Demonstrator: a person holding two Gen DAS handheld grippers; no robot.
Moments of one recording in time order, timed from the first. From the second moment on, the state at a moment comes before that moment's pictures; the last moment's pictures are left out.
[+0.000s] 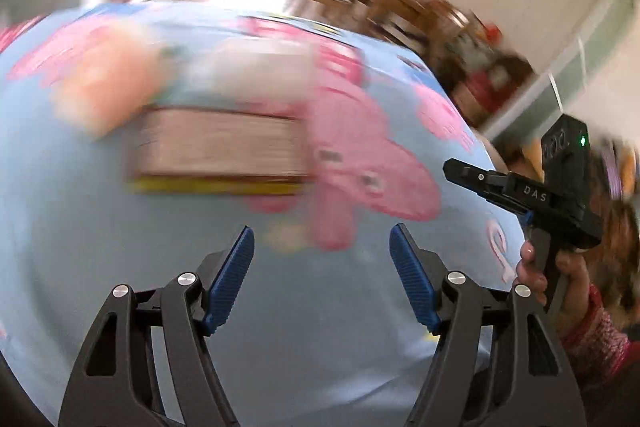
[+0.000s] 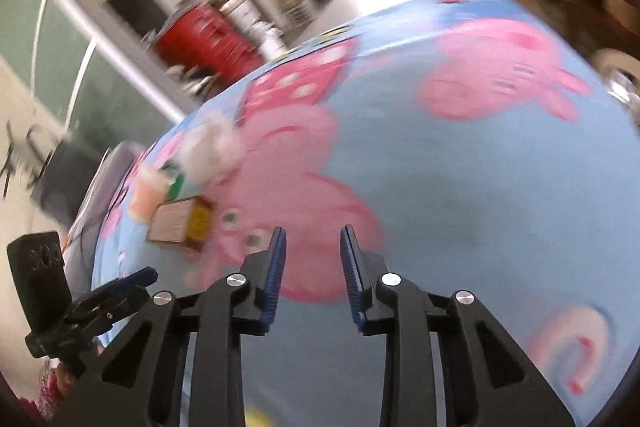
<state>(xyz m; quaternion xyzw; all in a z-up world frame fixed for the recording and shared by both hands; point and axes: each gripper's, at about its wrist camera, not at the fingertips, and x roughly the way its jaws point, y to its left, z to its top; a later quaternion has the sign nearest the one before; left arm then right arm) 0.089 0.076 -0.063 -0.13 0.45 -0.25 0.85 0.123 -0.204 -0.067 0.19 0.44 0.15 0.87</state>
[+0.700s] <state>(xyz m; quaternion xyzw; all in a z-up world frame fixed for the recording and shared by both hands) 0.120 0.176 -0.077 -0.24 0.44 -0.16 0.85 0.158 -0.076 -0.050 0.12 0.48 0.29 0.82</state>
